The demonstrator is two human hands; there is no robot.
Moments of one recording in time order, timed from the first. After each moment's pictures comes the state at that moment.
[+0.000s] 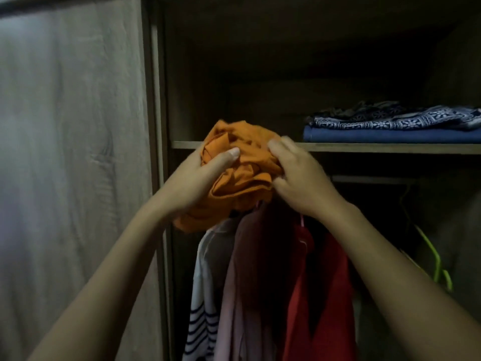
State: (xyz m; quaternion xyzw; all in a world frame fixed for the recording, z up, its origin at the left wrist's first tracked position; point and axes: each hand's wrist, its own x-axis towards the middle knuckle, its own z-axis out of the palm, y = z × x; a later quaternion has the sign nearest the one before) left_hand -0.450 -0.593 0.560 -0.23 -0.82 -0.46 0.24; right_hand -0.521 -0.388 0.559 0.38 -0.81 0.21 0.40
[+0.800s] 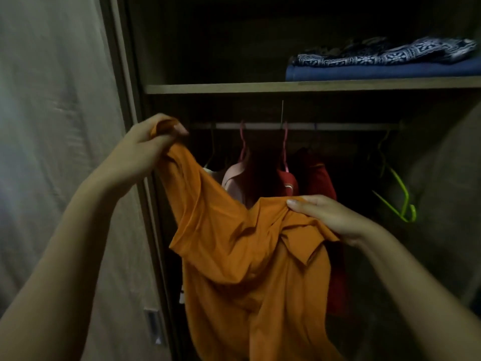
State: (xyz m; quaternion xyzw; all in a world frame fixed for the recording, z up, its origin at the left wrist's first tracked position) left_hand -0.437 -0.620 0.521 -0.18 -0.84 -0.43 0.28; right_hand -0.493 -0.300 0.431 0.22 -0.80 0.55 -0.11
